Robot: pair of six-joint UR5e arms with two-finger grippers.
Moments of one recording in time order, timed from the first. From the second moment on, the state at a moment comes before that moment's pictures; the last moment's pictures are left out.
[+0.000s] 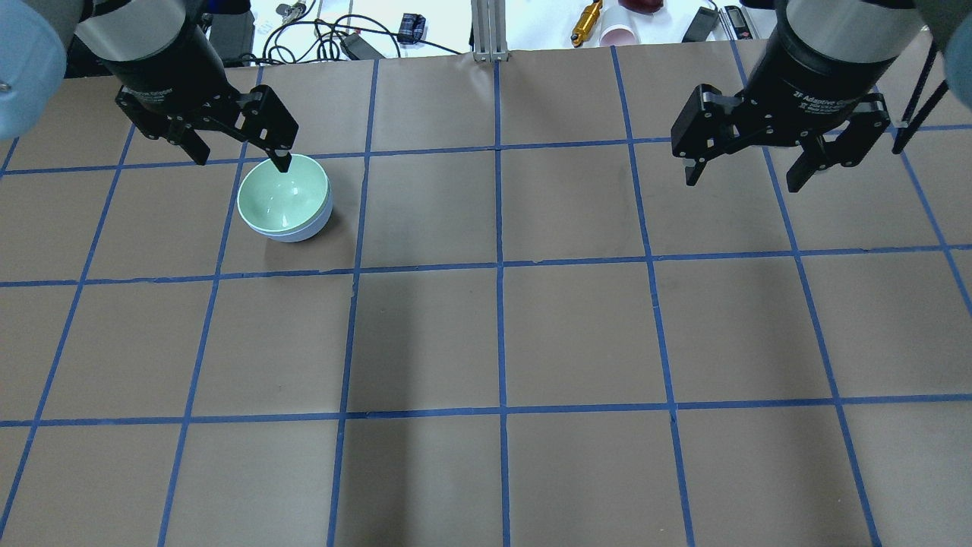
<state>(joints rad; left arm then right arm) -1.55 -1.60 -1.48 -1.60 1.57 0.18 1.58 -1.67 1.55 -1.46 -1.56 0.13</state>
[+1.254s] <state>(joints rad) -1.54 -1.56 -1.47 -1.60 1.57 0.18 1.58 -1.67 1.55 -1.46 -1.56 0.13</state>
